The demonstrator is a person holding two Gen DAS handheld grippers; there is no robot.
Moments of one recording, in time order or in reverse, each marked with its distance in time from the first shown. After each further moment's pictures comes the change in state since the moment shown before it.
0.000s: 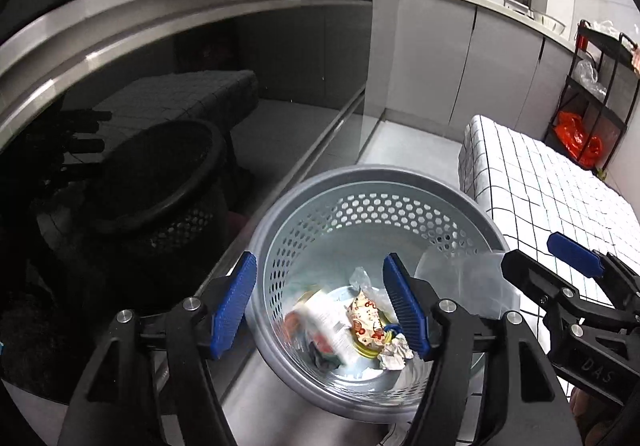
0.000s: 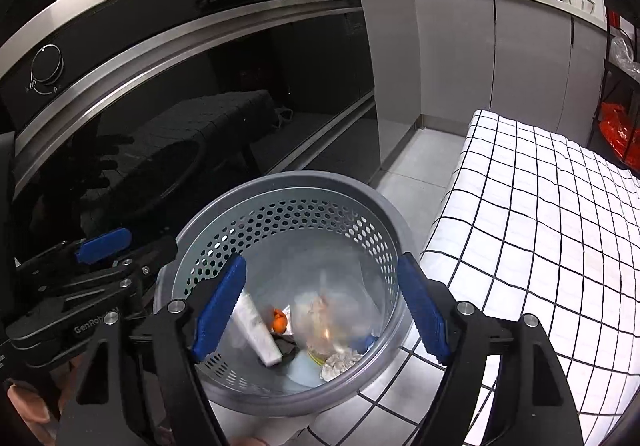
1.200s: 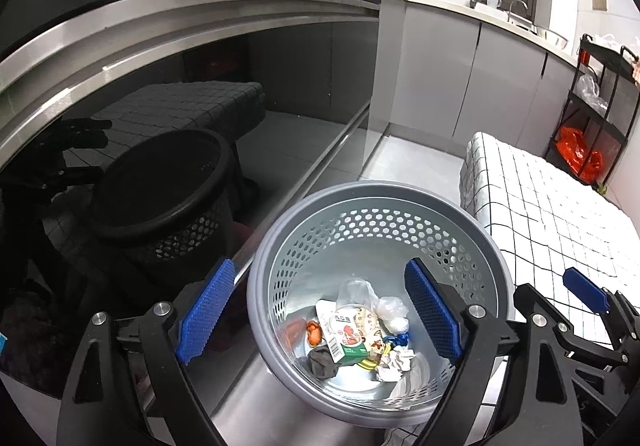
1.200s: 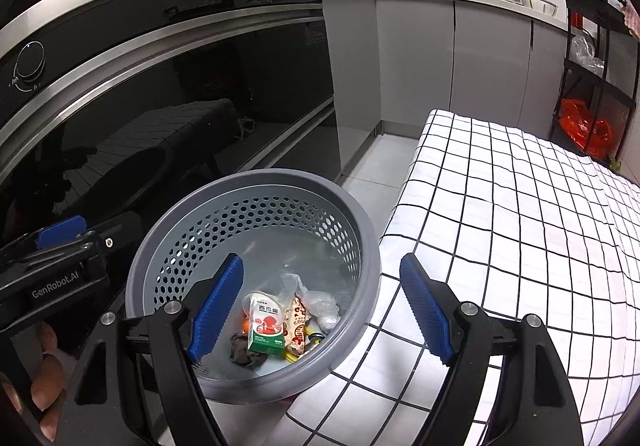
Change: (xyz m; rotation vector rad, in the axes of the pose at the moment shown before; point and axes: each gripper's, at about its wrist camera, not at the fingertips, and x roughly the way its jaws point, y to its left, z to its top) left arm -0.009 0.002 0.001 -0.031 -0.048 0.005; right arm -0.014 -0.001 -0.021 0.039 -0.049 -0.151
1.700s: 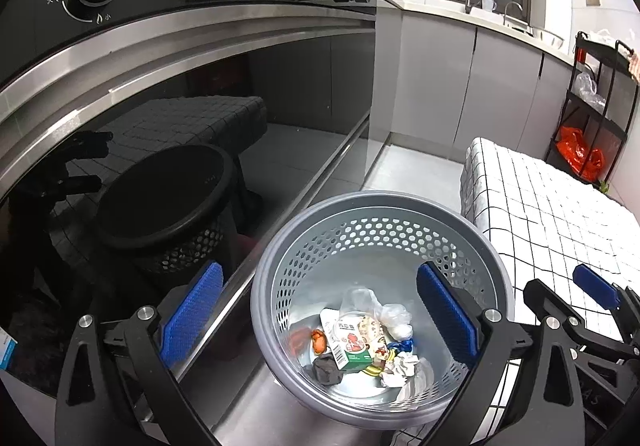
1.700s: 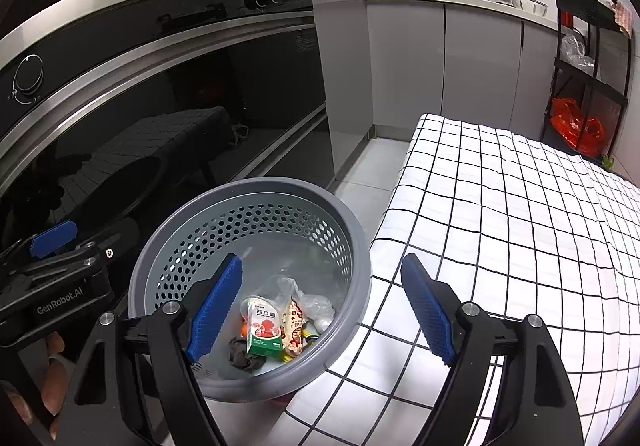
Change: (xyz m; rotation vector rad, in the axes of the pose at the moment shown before) left arm -0.010 -0.005 0.000 0.027 -0.046 0.016; right arm -0.009 -0.002 0.004 0.026 -0.021 -0.025
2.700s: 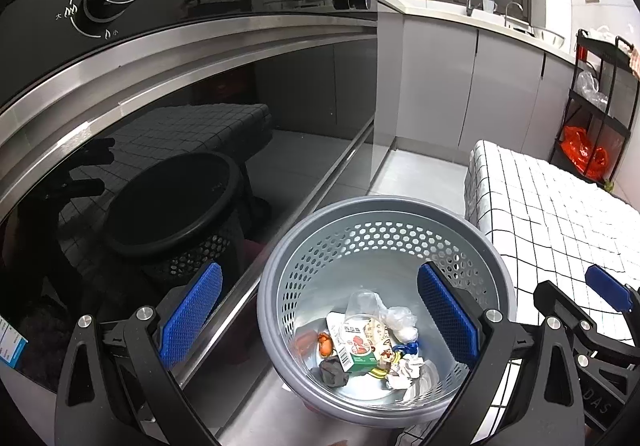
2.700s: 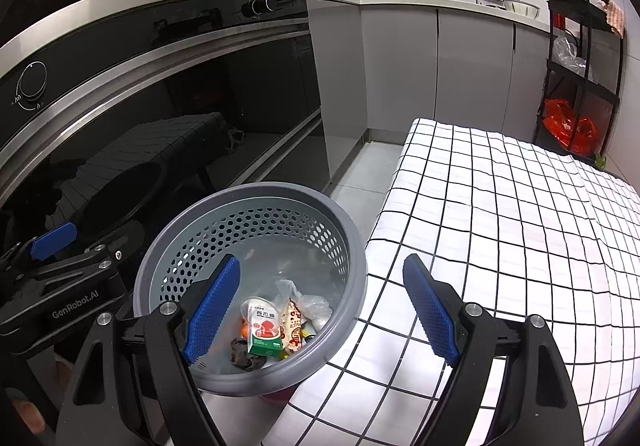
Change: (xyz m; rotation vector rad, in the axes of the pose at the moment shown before) left arm -0.008 -0.001 -0.002 0.011 -0.021 0.027; right arm -0.013 0.003 -0.001 0.009 -0.017 -0.019
